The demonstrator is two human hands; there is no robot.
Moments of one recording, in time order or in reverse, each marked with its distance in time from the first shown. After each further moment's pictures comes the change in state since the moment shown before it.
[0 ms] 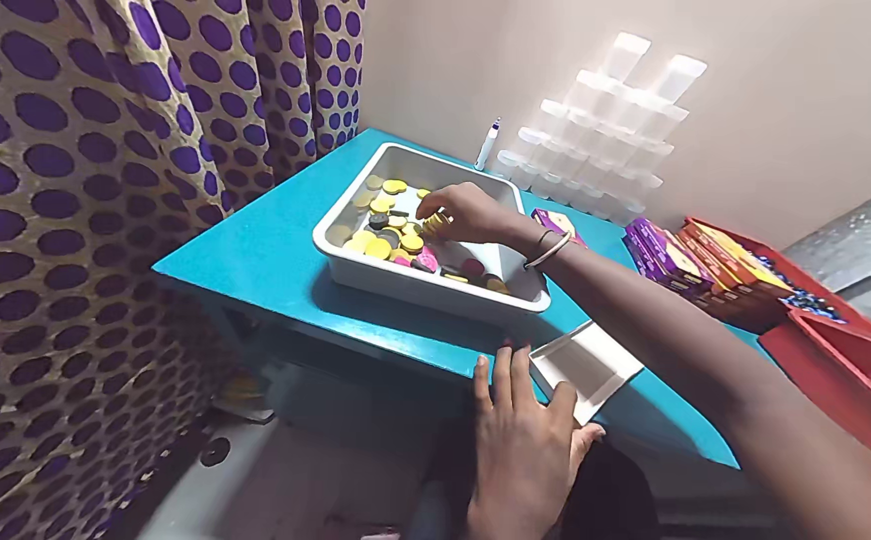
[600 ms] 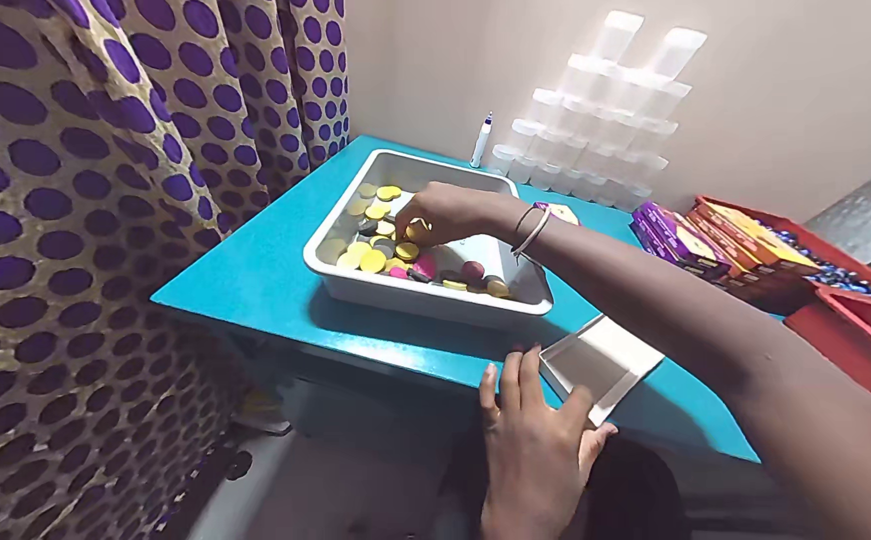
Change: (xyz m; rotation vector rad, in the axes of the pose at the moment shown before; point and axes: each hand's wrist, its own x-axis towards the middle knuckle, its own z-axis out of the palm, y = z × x) left_hand 0.001 -0.009 0.003 -0.017 0.043 0.009; right_hand 0.034 -0.008 -0.006 -0.114 -0.178 -0.266
